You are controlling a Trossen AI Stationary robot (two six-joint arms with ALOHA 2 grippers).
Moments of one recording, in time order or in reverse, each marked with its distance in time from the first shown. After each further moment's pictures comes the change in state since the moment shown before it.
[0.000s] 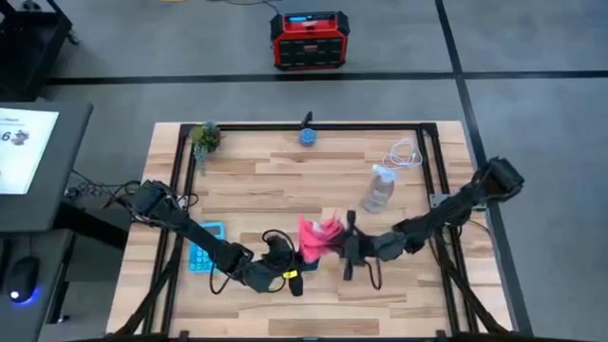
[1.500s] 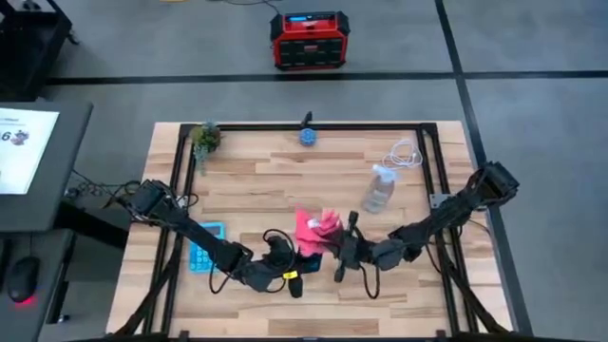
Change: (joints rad) left arm 0.003 -0.004 0.001 0.009 0.037 0.012; right arm 0.053 0.034 0.107 0.023 0.219 -0.009
